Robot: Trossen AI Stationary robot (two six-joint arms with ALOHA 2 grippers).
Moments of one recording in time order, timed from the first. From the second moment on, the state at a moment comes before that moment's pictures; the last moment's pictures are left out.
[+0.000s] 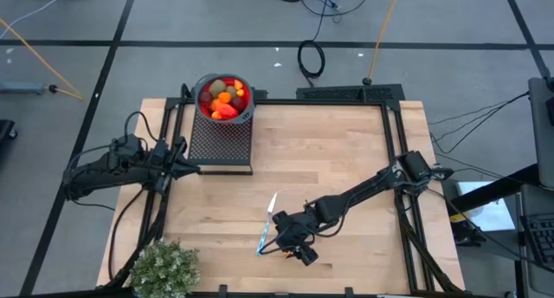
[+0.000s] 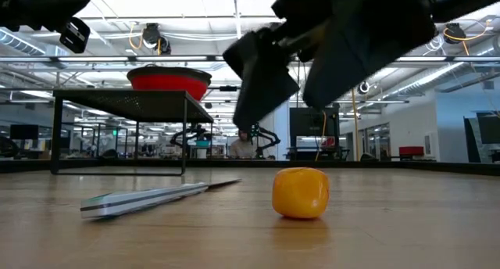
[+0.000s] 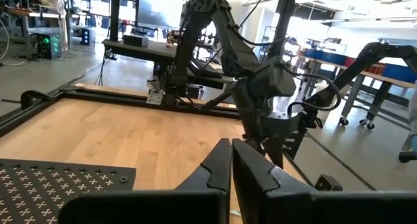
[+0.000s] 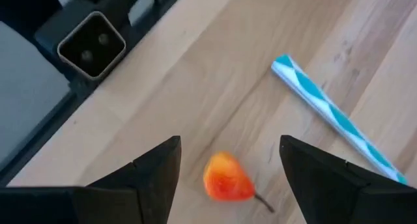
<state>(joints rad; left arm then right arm) 0.18 0.01 0.32 -0.29 0.38 -0.19 0.39 1.98 1.34 -0.19 -0.26 -0.13</state>
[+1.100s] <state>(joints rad) 0.18 0.01 0.32 -0.29 0.38 -0.19 0.39 1.98 1.17 -0.06 -0.25 -0.32</state>
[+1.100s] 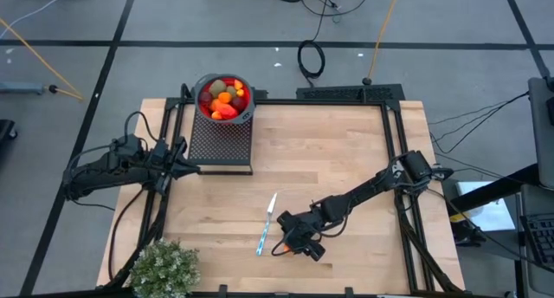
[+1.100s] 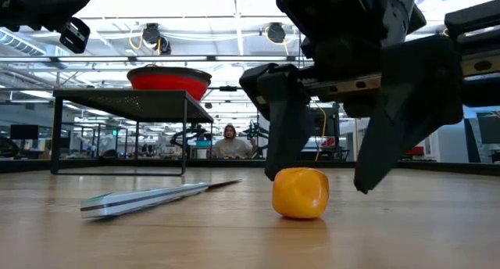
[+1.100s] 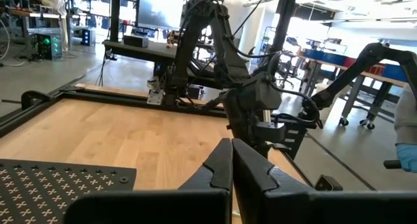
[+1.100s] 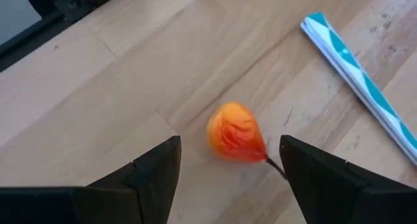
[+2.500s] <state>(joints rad) 0.18 0.01 0.32 -0.29 0.36 -0.19 0.38 2.06 1.16 0.10 -0.24 -0.38</state>
